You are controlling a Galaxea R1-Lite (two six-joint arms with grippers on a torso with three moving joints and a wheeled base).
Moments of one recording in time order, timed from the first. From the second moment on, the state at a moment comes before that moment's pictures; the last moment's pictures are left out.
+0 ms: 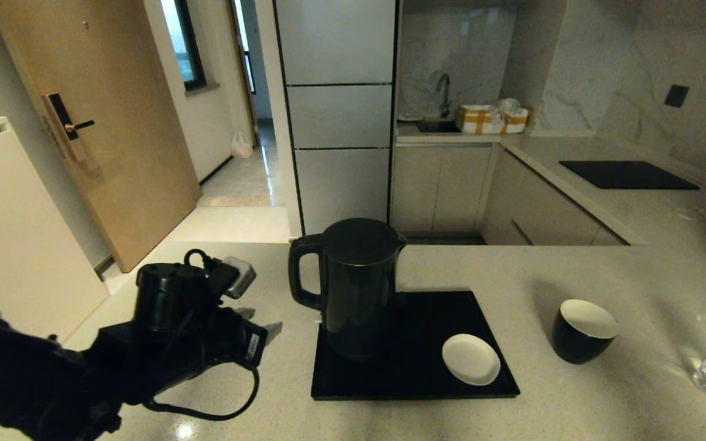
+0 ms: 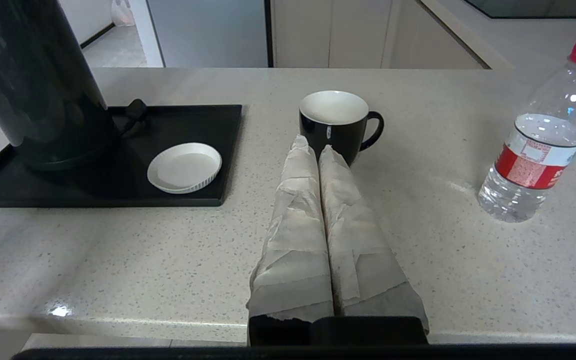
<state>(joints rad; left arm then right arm) -0.41 1.81 -0.52 -0.77 0.01 0.10 0.00 0.00 0.00 0.00 0.01 -0.04</state>
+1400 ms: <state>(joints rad) -0.47 2.17 -0.91 -0.88 0.32 0.08 0.00 0.00 0.00 0.00 0.01 -0.04</state>
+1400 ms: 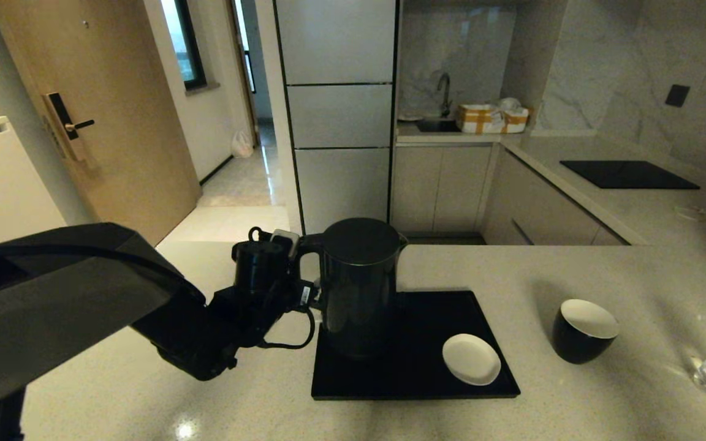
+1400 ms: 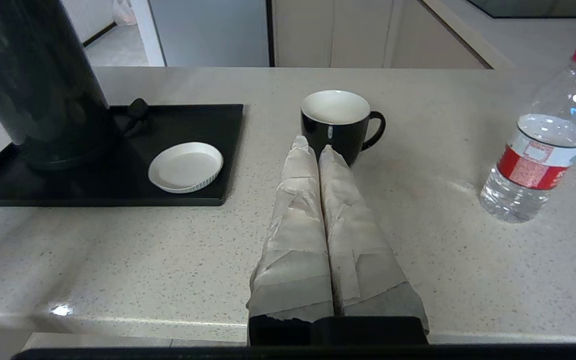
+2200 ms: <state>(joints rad) -0.48 2.22 -0.95 -0.90 0.37 0.08 0.00 0.00 0.00 0.00 0.01 -0.04</state>
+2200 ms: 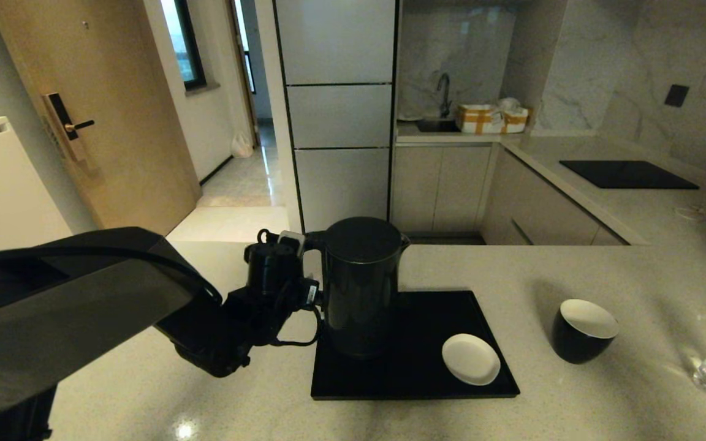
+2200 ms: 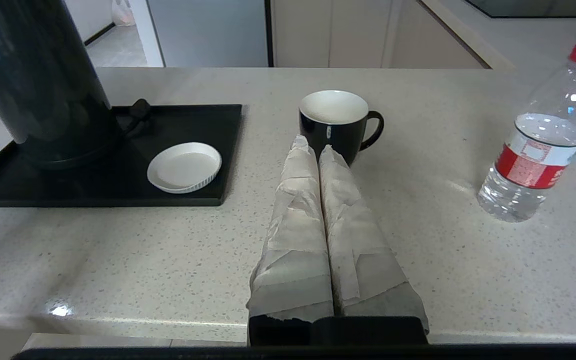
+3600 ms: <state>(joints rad) -0.35 1.83 -0.85 -0.64 0.31 -0.25 0.00 0.00 0.00 0.00 0.01 -0.03</state>
